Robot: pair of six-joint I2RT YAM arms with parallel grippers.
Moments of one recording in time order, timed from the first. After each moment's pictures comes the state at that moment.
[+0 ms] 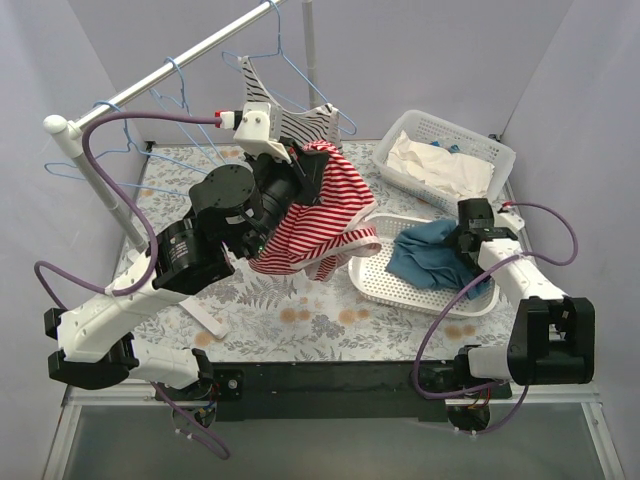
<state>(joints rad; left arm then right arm) -1.17 1.28 1.78 -0.39 -0.69 -0.32 0.10 1.32 0.81 -0.58 0.45 0.85</state>
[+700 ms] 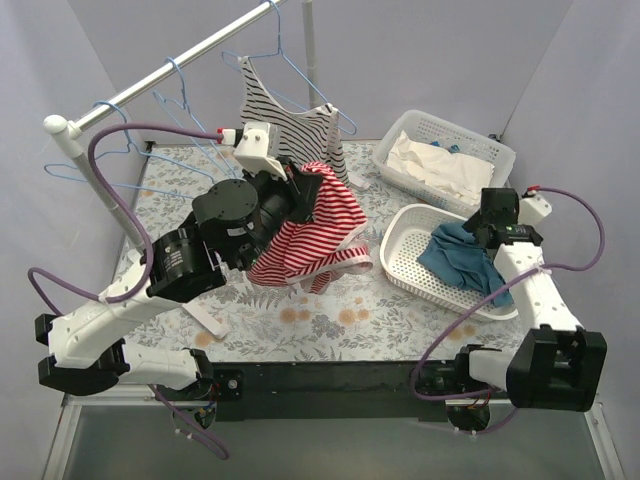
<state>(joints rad) -1.17 1.21 1.68 -0.46 -0.67 -0.39 -0.05 1.23 0.90 -0.61 0.52 0.73</state>
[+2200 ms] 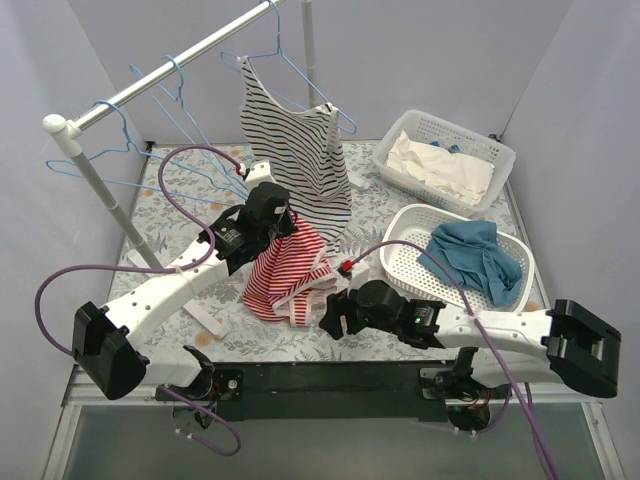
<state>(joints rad) -0.72 1.30 1.15 -0.45 -0.43 -0.71 1.18 1.14 0.48 0.07 0.12 0.59</state>
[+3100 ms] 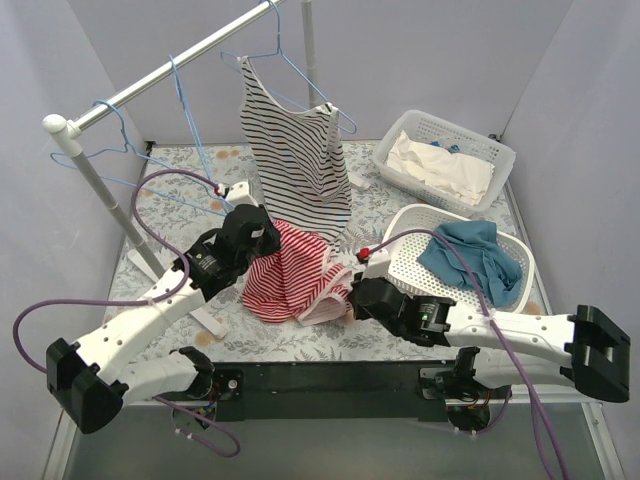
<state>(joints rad) -0.71 1.11 0.99 -0.45 -0.41 -0.72 1.24 1.14 0.61 -0.13 0.51 0.66</state>
